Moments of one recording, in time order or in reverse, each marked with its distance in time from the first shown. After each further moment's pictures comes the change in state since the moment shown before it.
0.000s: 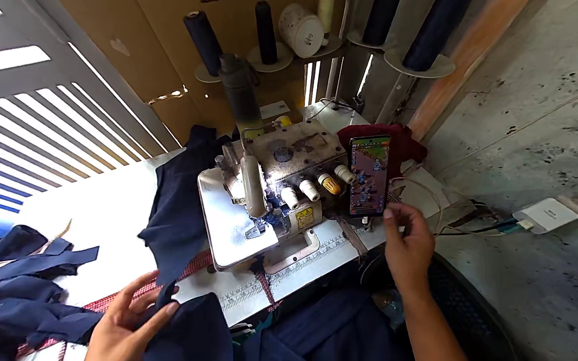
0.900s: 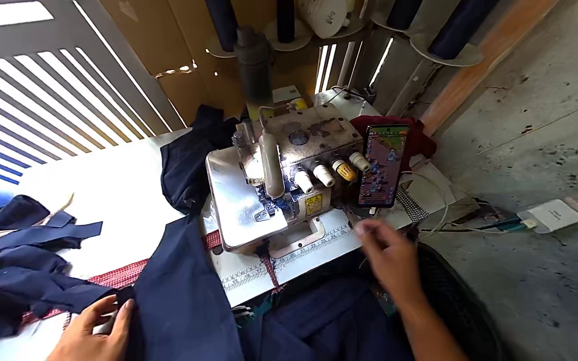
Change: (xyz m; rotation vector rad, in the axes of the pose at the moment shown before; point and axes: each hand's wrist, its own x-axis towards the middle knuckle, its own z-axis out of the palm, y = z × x) left_hand -0.036 -0.066 -0.062 0.855 0.324 0.005; right_hand -0.036 -0.038 0.004 -0.003 -0.343 -0.004
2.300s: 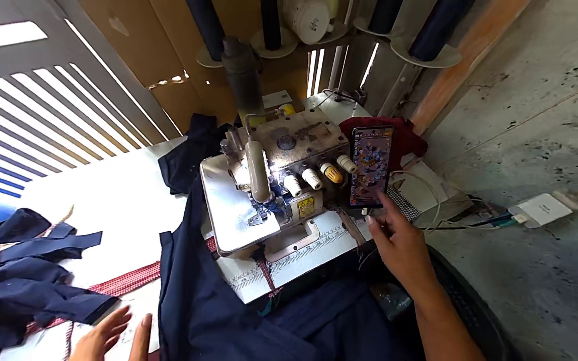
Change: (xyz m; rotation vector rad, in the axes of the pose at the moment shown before) left_hand -0.035 0.071 -0.017 -0.147 0.010 0.133; right_hand 0.021 0.023 -0.029 -0.307 0.027 -0.015
